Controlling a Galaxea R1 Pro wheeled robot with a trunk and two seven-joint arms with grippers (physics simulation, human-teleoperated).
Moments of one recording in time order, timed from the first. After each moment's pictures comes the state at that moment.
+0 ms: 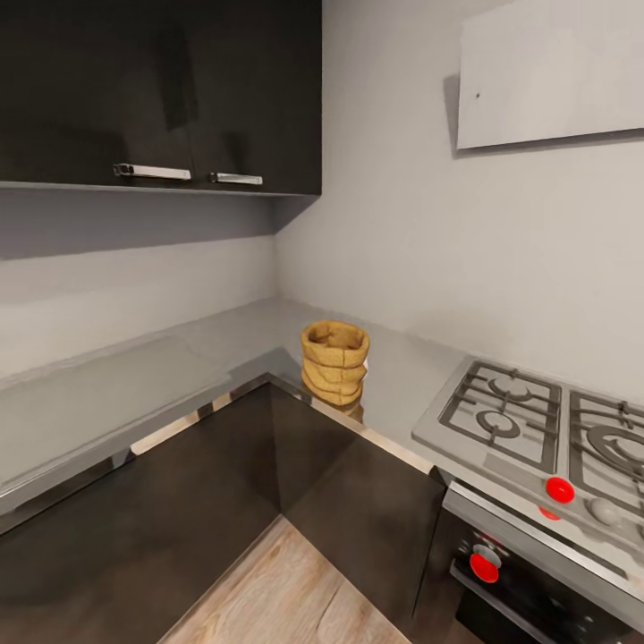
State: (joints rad) left arm 0.00 -0.01 0.03 -0.04 0.19 -0.07 0.00; right arm -0.21 -0.04 -0.30 0.03 0.28 -0.05 0.05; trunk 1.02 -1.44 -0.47
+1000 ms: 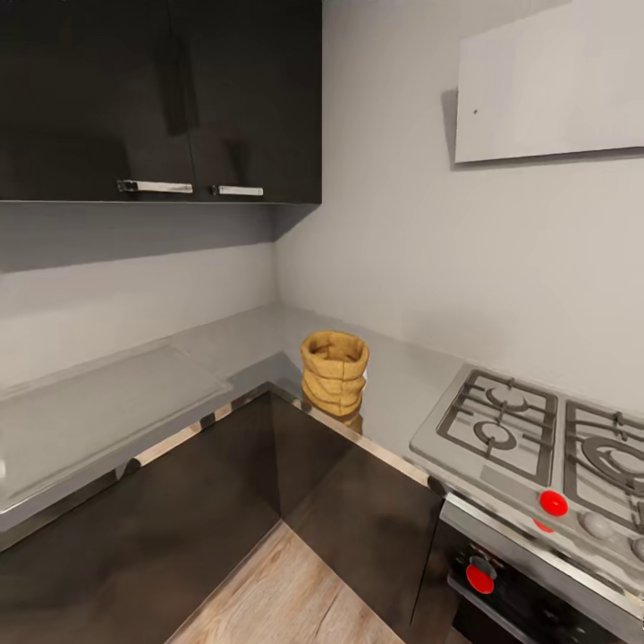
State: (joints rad) left arm 0.00 -0.01 0.03 -0.04 0.19 -0.08 0.00; right arm -0.21 -0.05 -0.30 0.03 0.28 -0.05 0.05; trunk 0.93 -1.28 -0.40
